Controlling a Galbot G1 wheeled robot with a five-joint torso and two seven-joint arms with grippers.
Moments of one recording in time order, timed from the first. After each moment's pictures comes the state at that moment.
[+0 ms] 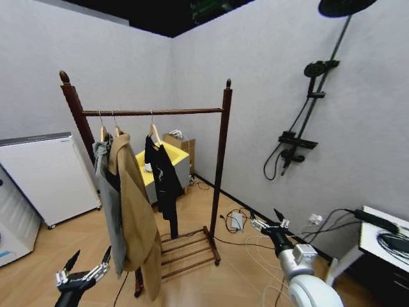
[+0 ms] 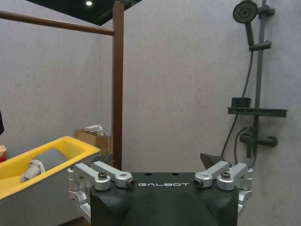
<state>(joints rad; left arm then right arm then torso) 1.83 -1.30 -0.87 -2.29 -0.49 -0.05 0.04 -1.41 1.34 0.70 2.24 0.25 -0.23 0.05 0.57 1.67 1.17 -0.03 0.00</state>
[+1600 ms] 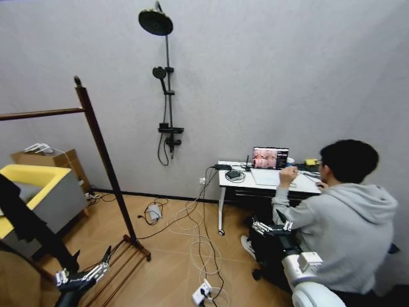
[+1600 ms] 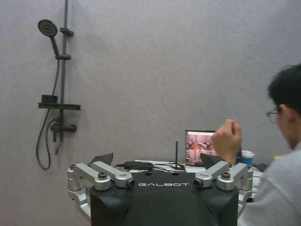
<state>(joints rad) 1.83 -1.30 -0.87 -2.29 -0.49 -0.05 0.04 -1.47 1.35 0.72 2.26 0.24 -0.16 0.02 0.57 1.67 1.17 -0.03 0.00</state>
